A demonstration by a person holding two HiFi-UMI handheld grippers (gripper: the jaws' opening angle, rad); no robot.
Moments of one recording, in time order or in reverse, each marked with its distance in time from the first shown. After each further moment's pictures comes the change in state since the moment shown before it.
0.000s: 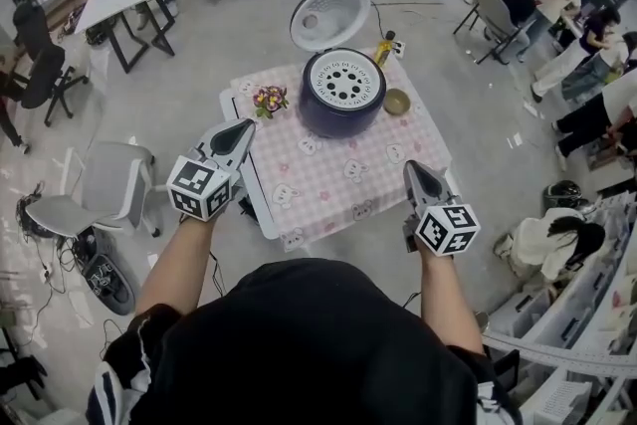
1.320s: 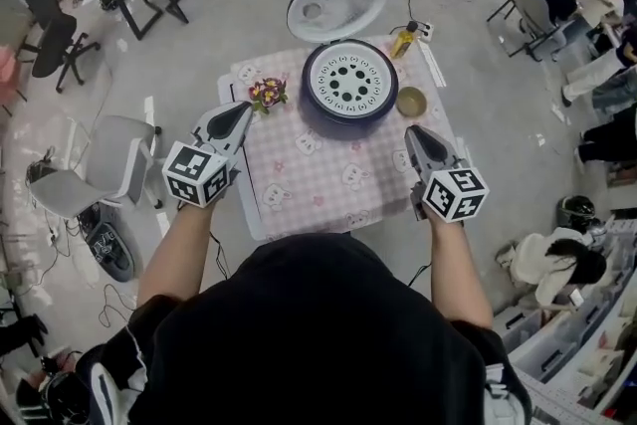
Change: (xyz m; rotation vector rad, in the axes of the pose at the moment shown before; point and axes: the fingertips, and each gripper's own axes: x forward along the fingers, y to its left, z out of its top) left arm 0.100 0.037 -0.013 -0.042 0.088 0.114; right arm 0.137 -0.094 0.028 -0.028 0.104 0.165
